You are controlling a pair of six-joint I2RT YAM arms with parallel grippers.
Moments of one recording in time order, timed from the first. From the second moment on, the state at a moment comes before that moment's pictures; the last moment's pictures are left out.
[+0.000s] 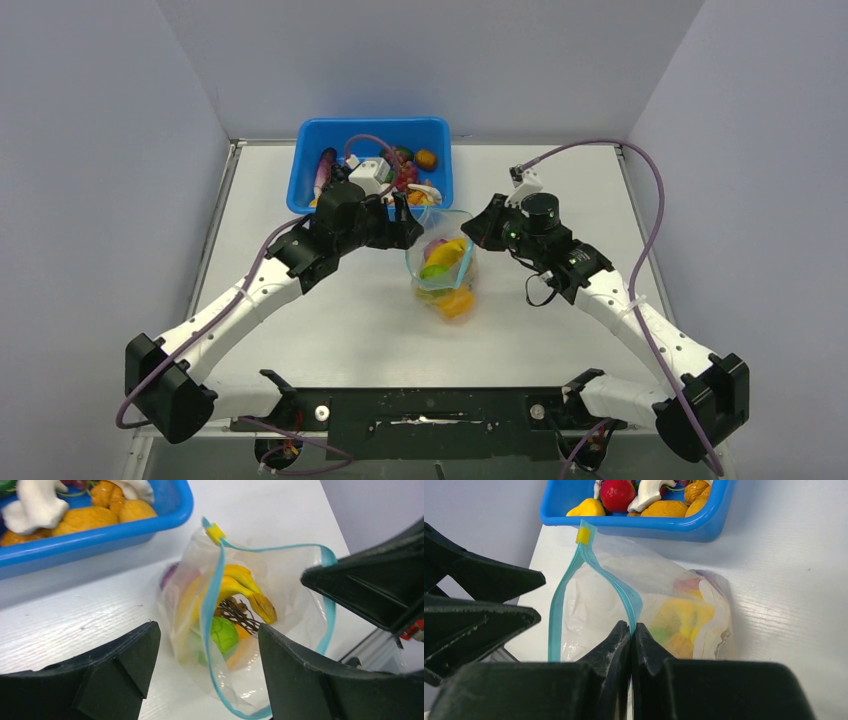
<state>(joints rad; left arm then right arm) -0.67 1.25 1.12 -0.32 0.03 -0.51 0.54 1.14 0.95 -0.21 -0.10 0.62</state>
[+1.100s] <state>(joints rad) -0.40 1.84 1.47 -0.13 -0.14 -0.49 0.52 1.09 0.95 -0.23 -0.09 0.54</state>
